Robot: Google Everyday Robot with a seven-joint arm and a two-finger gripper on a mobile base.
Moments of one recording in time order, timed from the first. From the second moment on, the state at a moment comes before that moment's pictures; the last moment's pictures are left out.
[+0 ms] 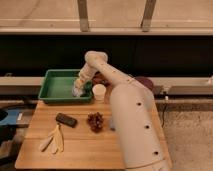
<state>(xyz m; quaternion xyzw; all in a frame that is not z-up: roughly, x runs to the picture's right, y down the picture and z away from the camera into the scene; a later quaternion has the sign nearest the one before) -0.161 -0.033 0.964 -0.39 -0.12 0.40 0.82</state>
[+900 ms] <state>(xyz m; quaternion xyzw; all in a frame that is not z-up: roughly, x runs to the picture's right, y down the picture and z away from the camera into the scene) -0.220 0.014 0.926 -0.44 -0.17 0.35 0.81</state>
